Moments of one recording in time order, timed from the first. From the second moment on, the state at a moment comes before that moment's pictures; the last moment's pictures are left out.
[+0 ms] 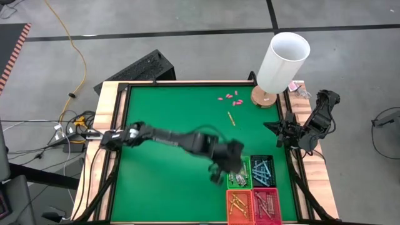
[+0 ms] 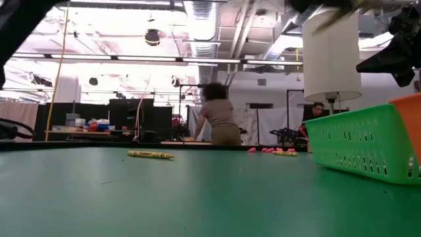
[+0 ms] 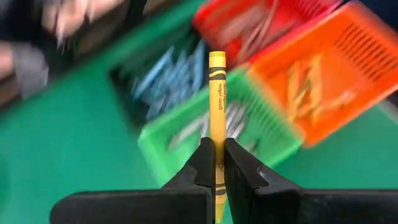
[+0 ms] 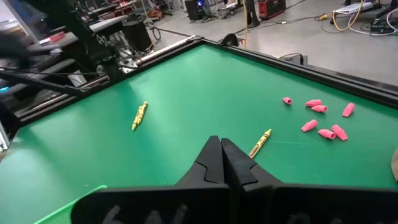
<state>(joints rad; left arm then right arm) -0.17 2.31 2.35 -0.80 0.09 0.38 0.90 0.18 0.39 -0.96 1.21 1.02</state>
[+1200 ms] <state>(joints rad) -0.36 2.53 2.30 -0.27 0.11 0.01 0.90 0.18 0.39 -0.96 1.14 1.06</state>
